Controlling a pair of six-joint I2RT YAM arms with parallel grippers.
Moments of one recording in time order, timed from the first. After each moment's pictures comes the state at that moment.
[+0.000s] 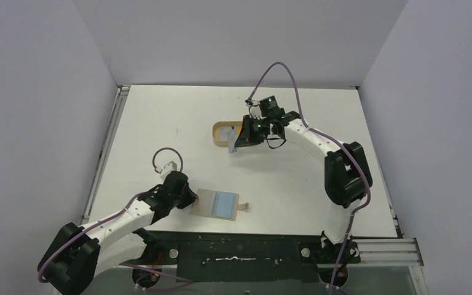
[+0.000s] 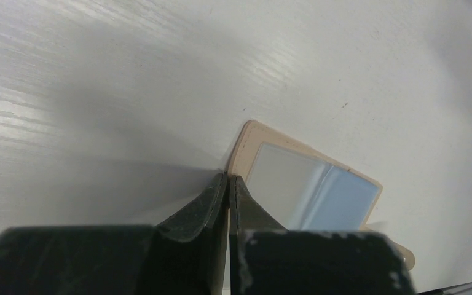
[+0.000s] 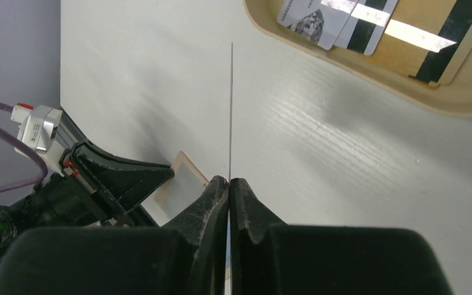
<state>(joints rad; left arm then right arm) -0.62 1.03 0.31 -0.18 -0.17 -1.07 0.50 1.83 1.40 -0.44 -0.51 0.47</state>
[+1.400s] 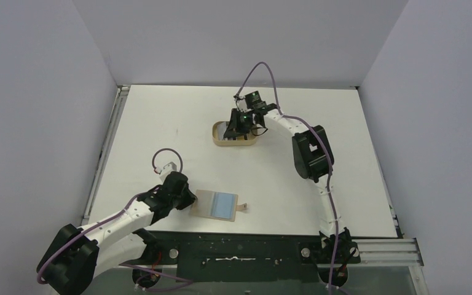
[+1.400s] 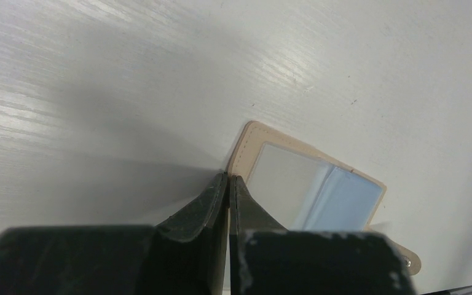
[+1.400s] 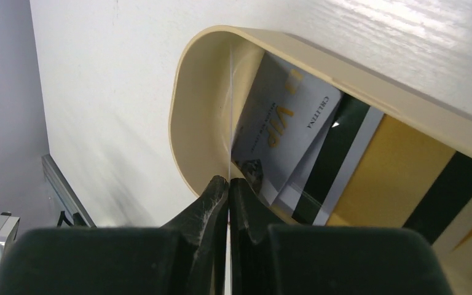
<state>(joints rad) -0.62 1.01 0.31 -0.22 -0.18 -1.07 0.47 2.36 1.91 -0.44 -0.57 0.48</state>
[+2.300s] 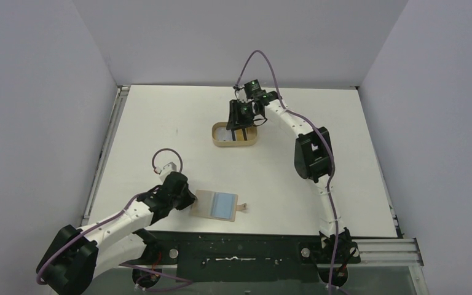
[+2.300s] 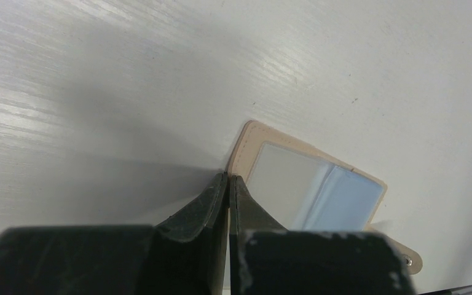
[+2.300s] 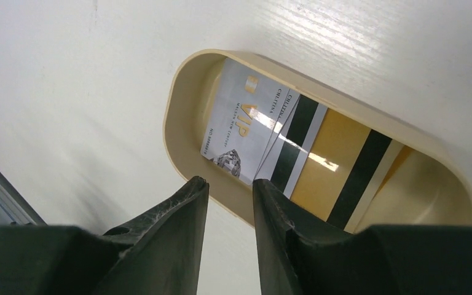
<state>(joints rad) -0.62 1.00 0.31 -0.23 -0.18 -1.06 0.48 2.37 2.12 -0.70 -0.42 0.34</state>
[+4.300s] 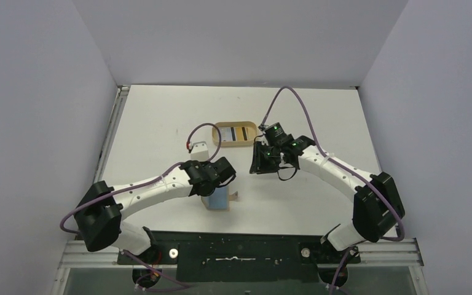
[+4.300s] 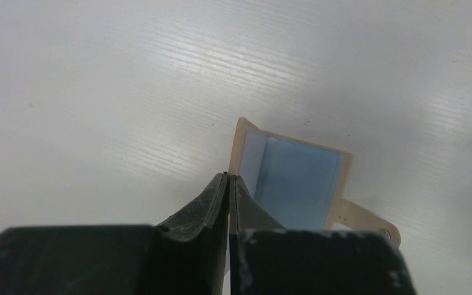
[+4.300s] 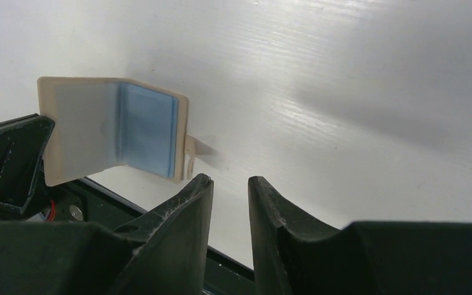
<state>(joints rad) -0.98 1.43 0.99 -0.89 -0.71 -1.16 0.63 1.51 1.10 -0.60 -0.18 0.56</state>
